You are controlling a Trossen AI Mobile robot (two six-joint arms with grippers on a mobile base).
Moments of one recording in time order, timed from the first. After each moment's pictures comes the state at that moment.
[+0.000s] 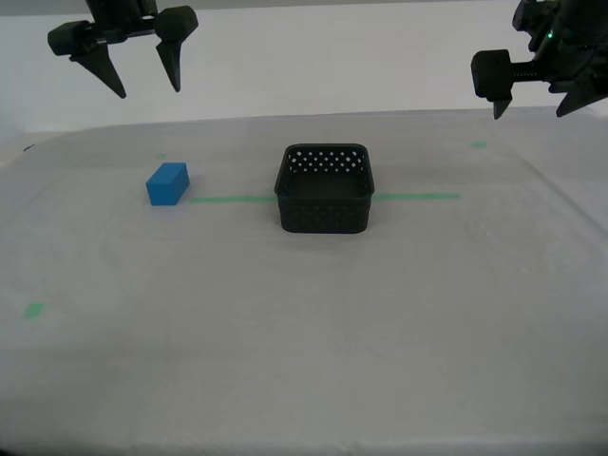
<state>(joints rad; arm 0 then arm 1) 0.15 1.72 1.09 -0.32 0.18 0.18 -0.12 2.06 1.85 -1.12 0.08 -0.08</state>
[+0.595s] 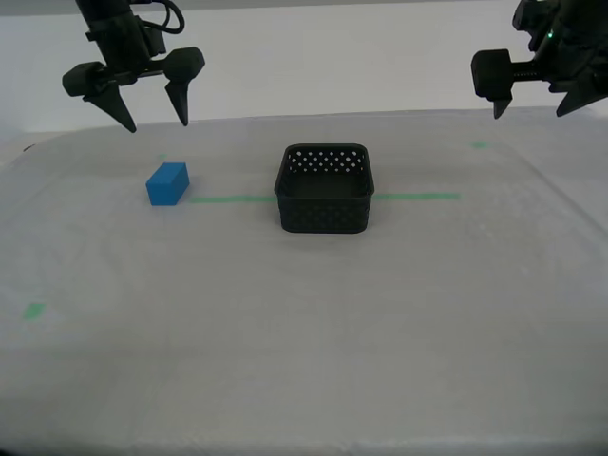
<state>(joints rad) 0.15 1.72 1.09 -0.32 0.18 0.18 -0.11 2.06 1.66 -0.92 0.09 -0.08</state>
